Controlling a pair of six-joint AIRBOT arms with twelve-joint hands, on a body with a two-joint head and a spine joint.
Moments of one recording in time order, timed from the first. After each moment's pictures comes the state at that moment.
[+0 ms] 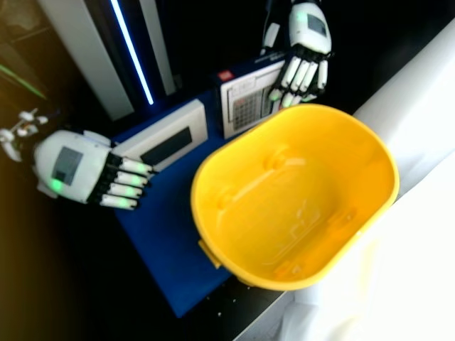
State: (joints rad) left arm 0.85 -0.70 0.83 -0.05 -0.63 0.76; right arm -1.39 -0.84 0.92 -2.96 -1.20 2.73
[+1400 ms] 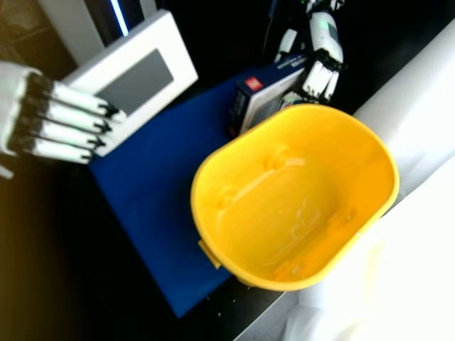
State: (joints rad) left arm 0.86 -0.85 0.99 -0.12 -0.65 0.67; right arm -1.49 -0.52 0.78 -2.98 -1.63 2.77
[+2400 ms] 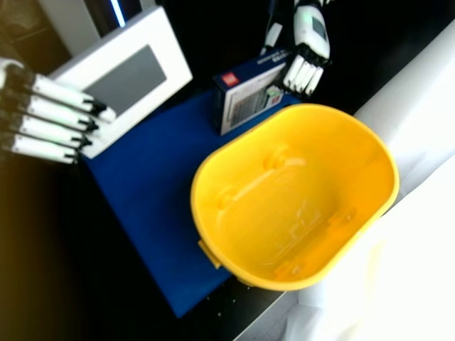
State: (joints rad) left arm 0.74 -0.74 0.86 0.06 -0.67 0.63; right arm -1.60 -0.56 0.79 -2.93 -1.63 2.76
